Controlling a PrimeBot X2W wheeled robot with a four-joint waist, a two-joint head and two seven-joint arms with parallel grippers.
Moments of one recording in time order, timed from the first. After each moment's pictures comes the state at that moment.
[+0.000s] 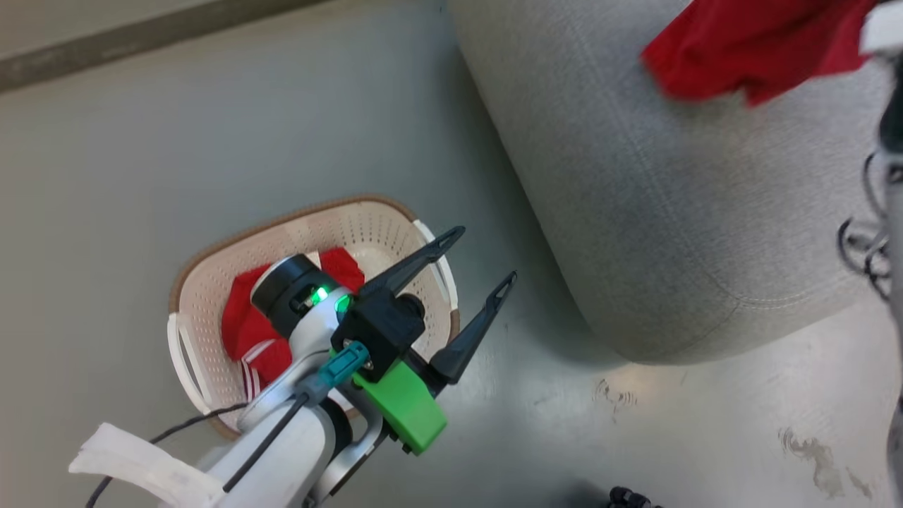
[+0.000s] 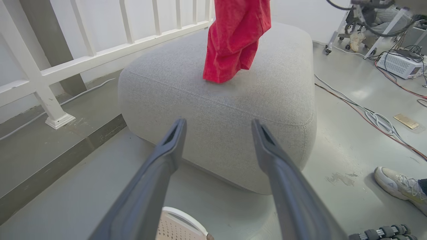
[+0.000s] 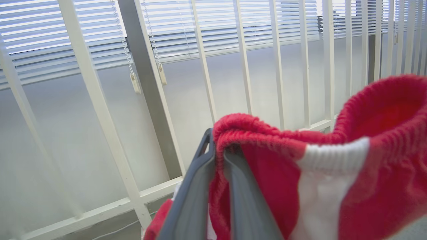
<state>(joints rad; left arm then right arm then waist) -0.40 0.23 -0.75 -0.17 -0.33 -0.10 0.05 -0.78 -0.25 0.03 0.34 0.49 -0.08 -0.25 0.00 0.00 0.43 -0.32</state>
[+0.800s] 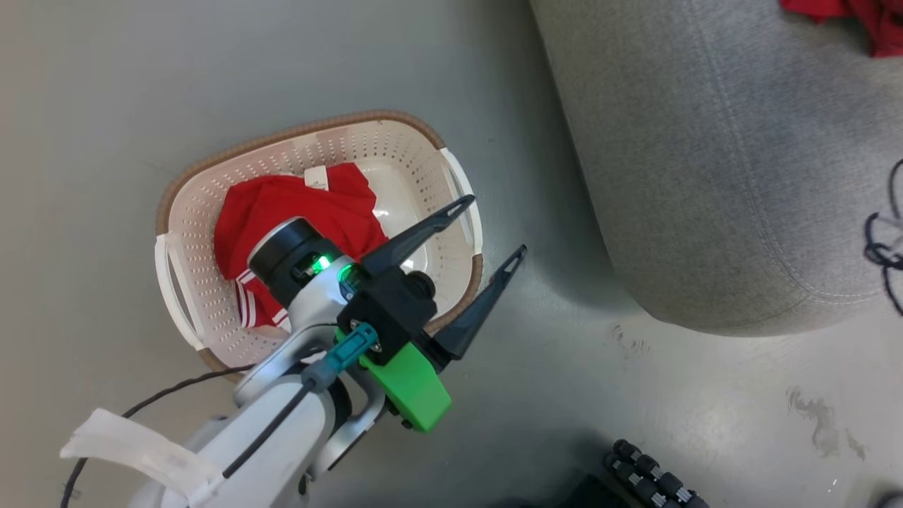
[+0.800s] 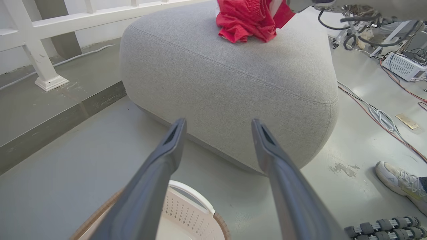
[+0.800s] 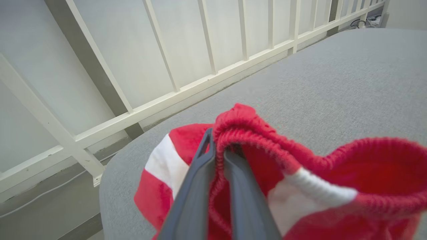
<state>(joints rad) -0.48 0.24 -0.77 -0.20 -0.30 -0.11 0.07 -0.88 -0.29 -0.08 0.67 0.55 -0.09 -0.25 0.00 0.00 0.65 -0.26</state>
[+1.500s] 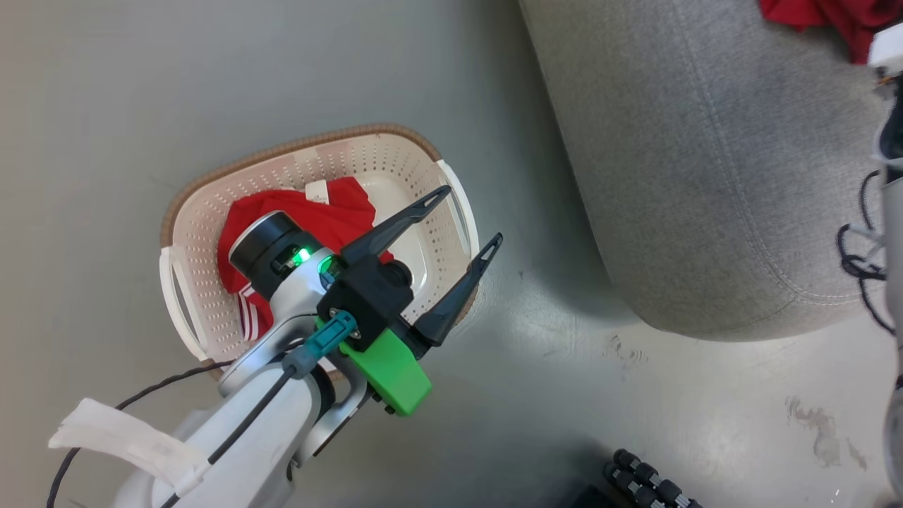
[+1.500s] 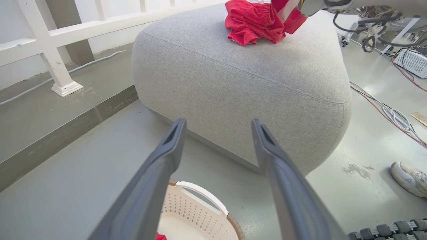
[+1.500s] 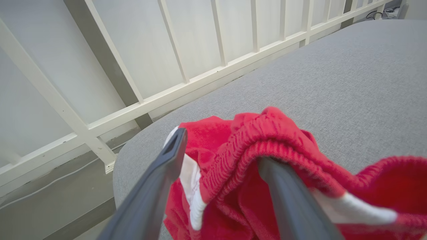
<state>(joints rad) -0.49 0.26 -0.75 -0.13 -0.30 -0.11 0.01 -0.89 -0.24 -0.08 0.74 0.49 -0.02 -0.26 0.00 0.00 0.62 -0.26</state>
